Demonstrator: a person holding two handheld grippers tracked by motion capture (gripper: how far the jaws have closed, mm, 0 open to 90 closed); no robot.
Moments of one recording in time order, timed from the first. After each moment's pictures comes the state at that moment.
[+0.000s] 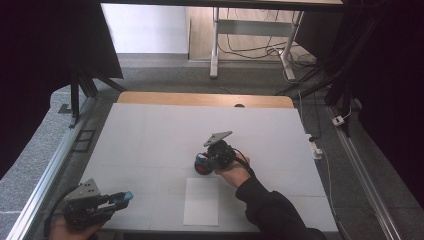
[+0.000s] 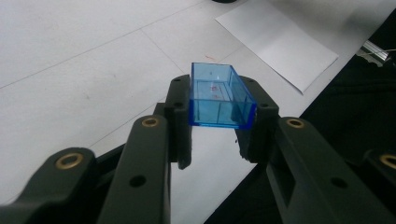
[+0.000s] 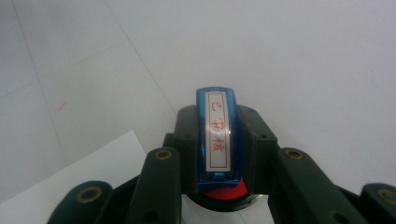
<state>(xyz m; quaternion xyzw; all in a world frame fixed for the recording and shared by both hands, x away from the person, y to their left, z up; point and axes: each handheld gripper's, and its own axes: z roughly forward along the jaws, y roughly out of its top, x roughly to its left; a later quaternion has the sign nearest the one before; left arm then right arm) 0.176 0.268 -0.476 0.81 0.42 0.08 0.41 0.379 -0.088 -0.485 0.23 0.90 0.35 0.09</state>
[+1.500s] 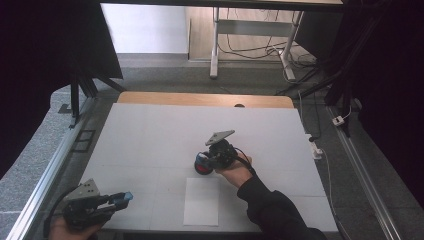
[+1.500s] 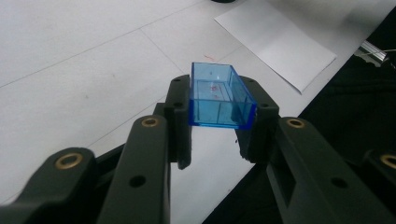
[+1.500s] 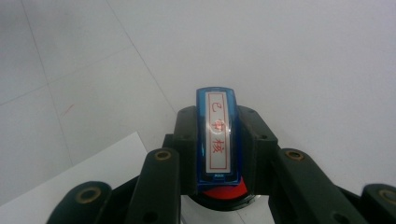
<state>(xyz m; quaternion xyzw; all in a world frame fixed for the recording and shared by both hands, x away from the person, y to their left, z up) 0.175 0.269 -0.476 0.81 0.42 0.08 0.41 0.379 -0.092 -0.480 0.23 0.90 0.36 0.08</state>
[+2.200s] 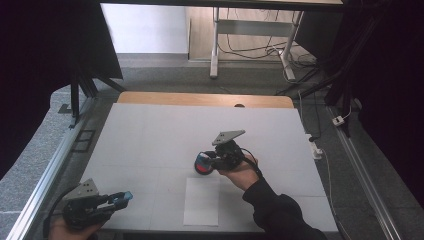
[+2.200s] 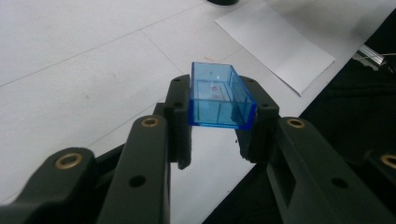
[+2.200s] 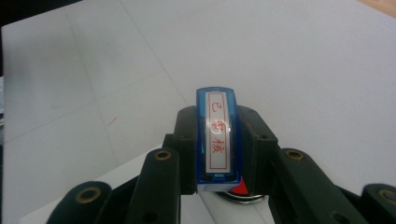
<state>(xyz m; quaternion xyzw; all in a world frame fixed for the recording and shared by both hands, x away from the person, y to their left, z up) 0.175 0.270 -0.476 0.80 0.42 0.08 0.42 0.361 -0.107 -0.455 0.22 0.88 0.41 0.06</state>
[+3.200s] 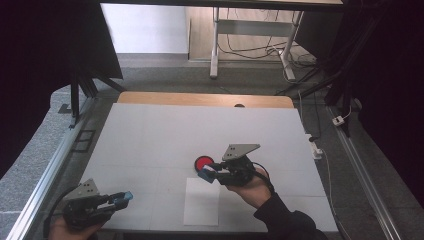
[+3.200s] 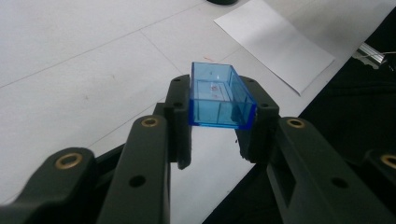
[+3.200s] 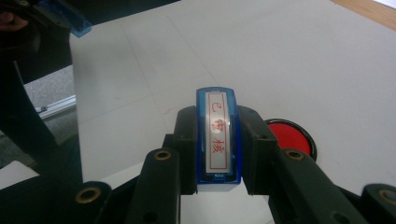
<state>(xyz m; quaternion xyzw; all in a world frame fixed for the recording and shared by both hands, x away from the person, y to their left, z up) 0.175 0.269 -0.476 0.80 0.42 0.08 0.42 0.309 -0.131 -0.434 0.18 0.87 0.45 0.05</state>
